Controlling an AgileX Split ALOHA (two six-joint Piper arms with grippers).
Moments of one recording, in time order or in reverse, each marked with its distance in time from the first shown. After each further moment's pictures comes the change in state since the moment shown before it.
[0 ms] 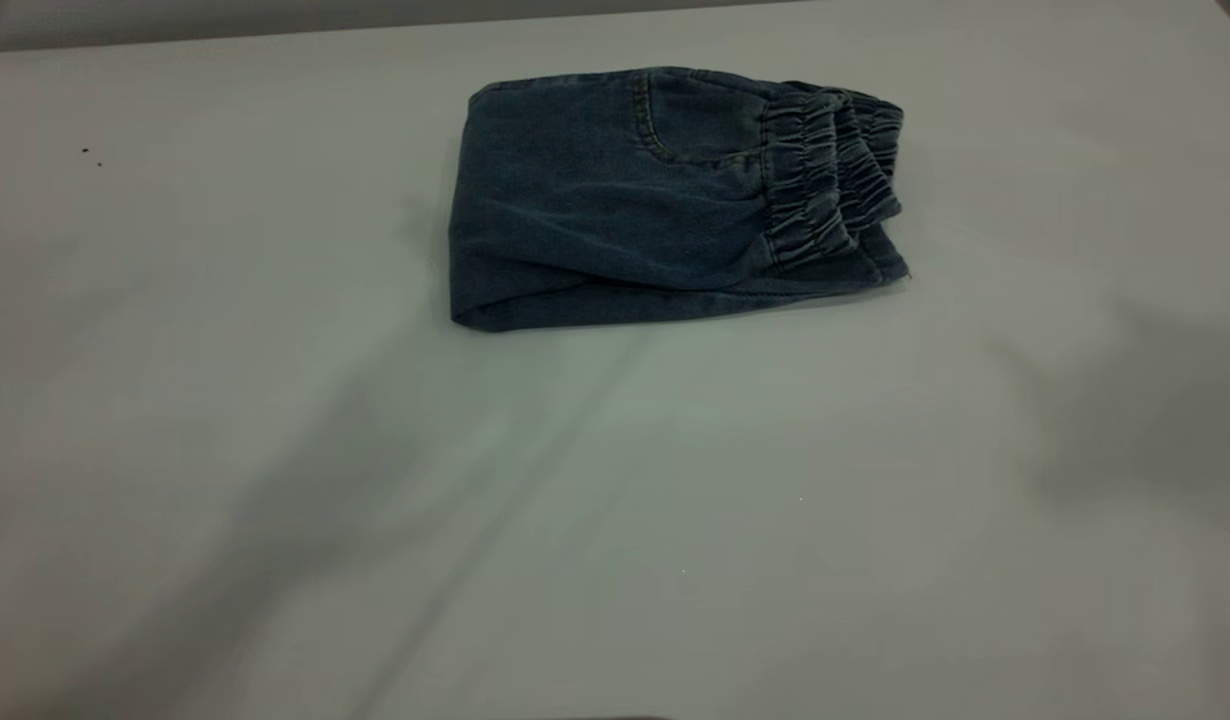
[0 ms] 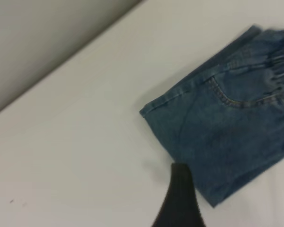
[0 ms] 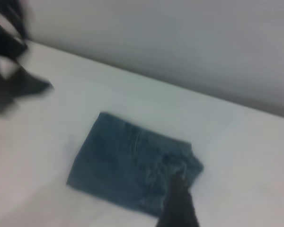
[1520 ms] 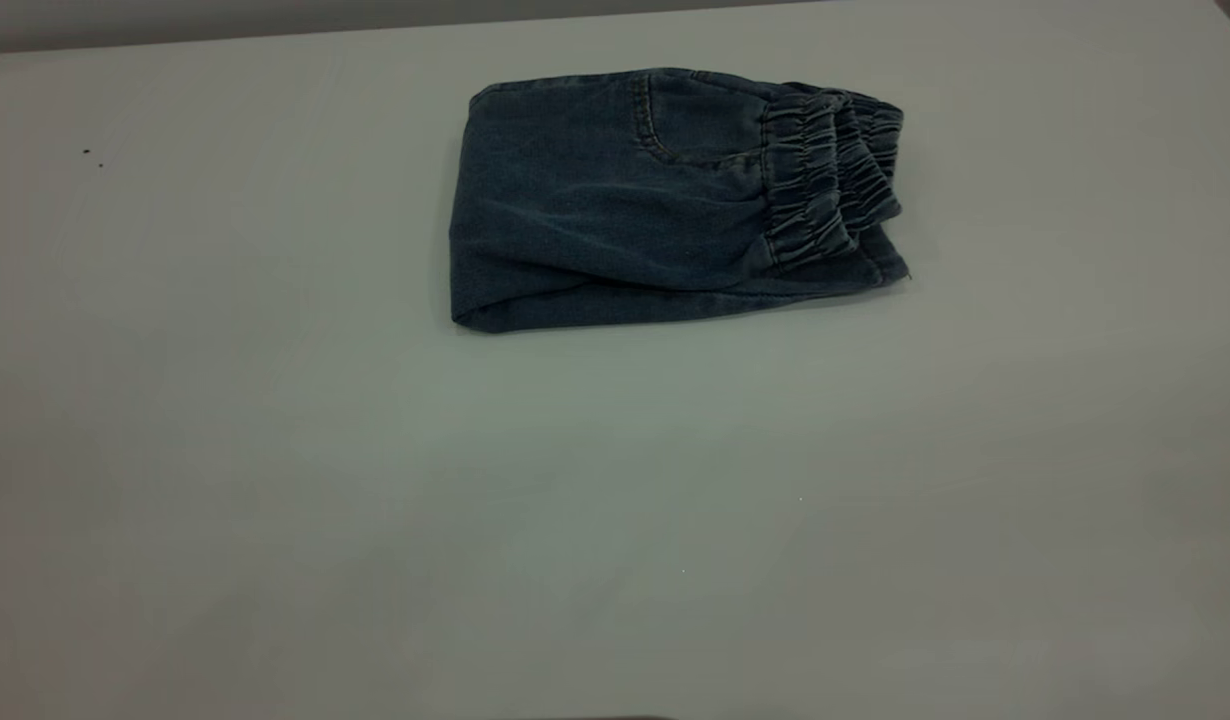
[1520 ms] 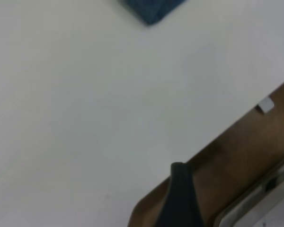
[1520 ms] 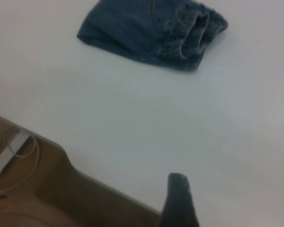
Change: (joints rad) left arm 0.000 -1.369 1.295 -0.135 0.000 0.053; right arm 0.000 -1.250 1.251 0.051 -0.031 -0.086
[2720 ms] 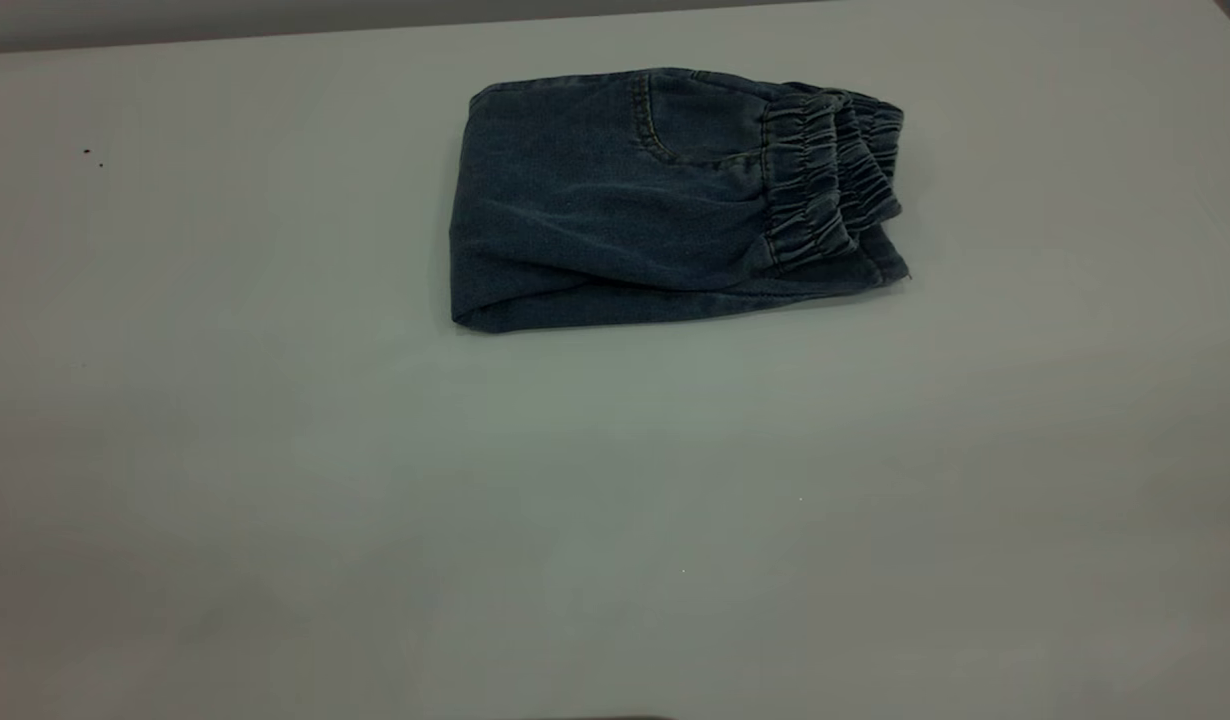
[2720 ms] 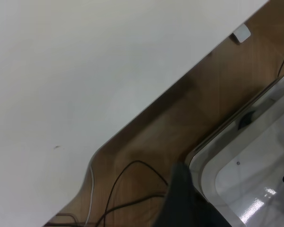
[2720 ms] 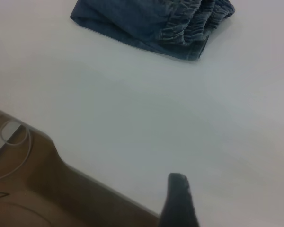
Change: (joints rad) left arm 0.000 -0.001 0.272 -0.075 -0.060 0.008; right arm 0.000 0.000 0.120 0.002 -0.098 -0.050
